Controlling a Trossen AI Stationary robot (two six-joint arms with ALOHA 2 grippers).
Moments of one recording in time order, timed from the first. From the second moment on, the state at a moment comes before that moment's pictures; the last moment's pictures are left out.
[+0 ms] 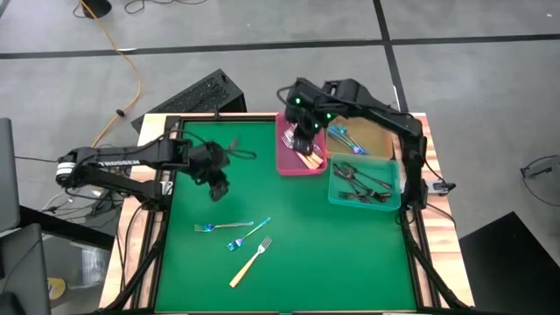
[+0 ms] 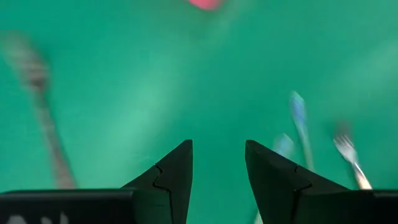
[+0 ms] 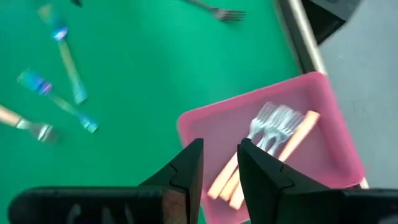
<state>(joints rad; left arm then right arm) 0.18 1.11 0.97 -0.91 -0.02 -0.41 -0.32 1.96 2.33 -1.40 -0.04 -0.04</state>
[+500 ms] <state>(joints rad) -0.23 1.11 0.88 -0.89 -0.04 -0.59 -0.12 1.94 2.33 -1.47 -0.05 -0.08</state>
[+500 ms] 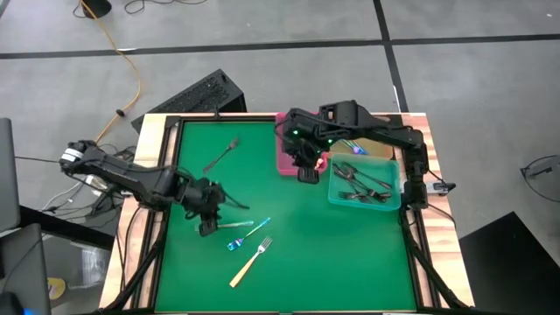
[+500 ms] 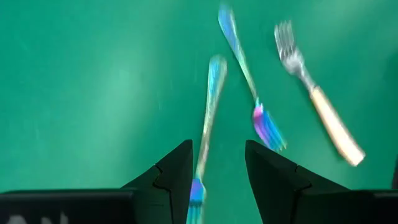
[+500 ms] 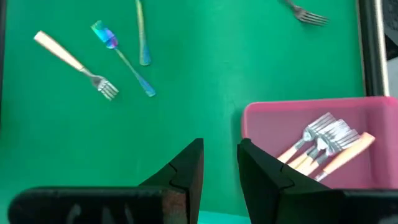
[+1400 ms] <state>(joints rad) -0.40 1.11 0.57 -0.72 -0.11 -0.76 -0.10 1.95 2.33 -1.47 -0.05 -0.05</state>
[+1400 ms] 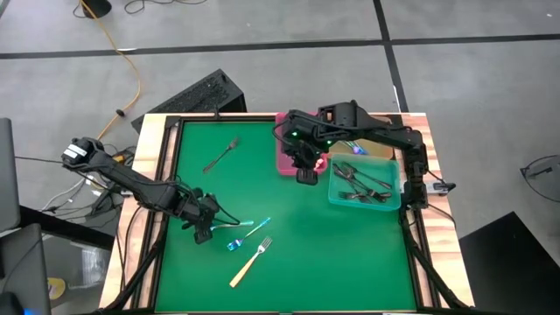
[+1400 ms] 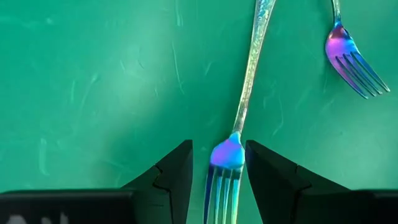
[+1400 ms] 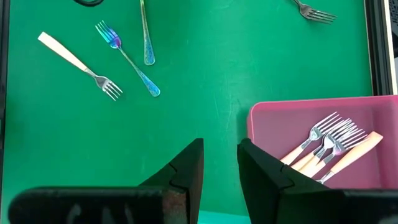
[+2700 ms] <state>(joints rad) -0.44 1.10 0.52 -0.82 0.08 -1.66 -0.10 1.95 2.33 -1.46 -0.05 -0.03</state>
